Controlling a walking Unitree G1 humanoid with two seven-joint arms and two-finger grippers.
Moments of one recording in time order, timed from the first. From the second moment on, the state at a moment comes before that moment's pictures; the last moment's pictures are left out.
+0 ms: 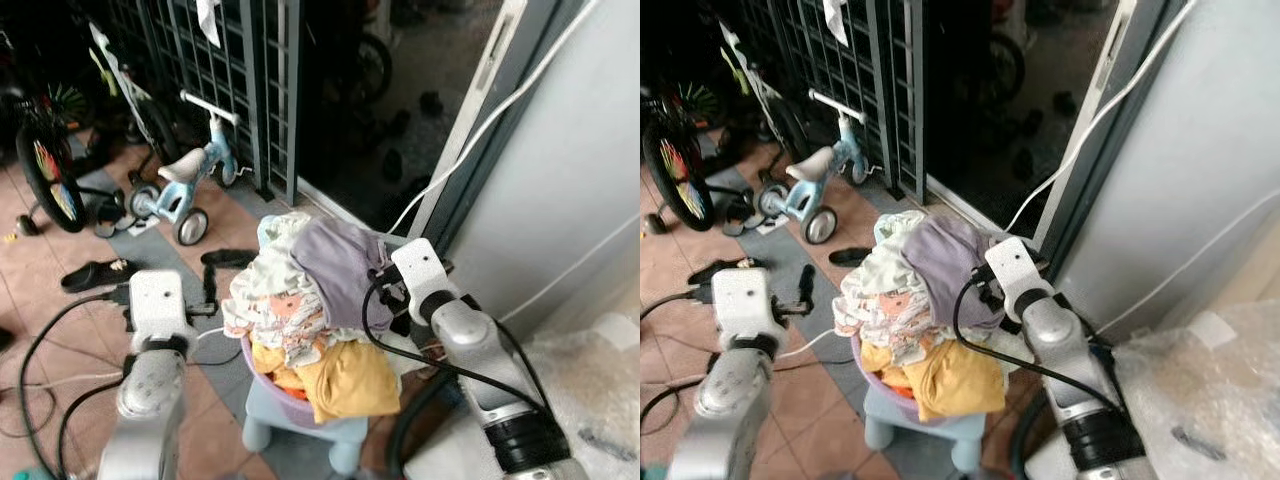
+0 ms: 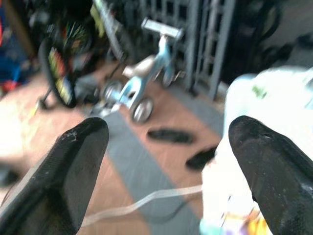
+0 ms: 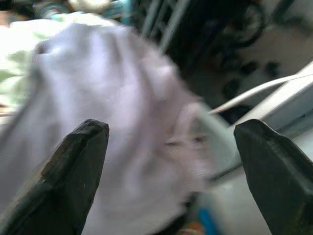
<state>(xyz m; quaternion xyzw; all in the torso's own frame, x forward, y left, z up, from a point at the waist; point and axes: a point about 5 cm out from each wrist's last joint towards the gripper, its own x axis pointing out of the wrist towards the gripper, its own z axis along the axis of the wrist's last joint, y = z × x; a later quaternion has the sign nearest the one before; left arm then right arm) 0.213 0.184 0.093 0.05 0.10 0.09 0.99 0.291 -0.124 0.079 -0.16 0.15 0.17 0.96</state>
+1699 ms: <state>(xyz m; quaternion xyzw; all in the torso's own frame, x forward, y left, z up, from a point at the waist) 0.177 0.179 0.114 0.05 0.11 0.15 0.98 0.345 -0.102 0.062 -0.04 0.22 0.11 0.97</state>
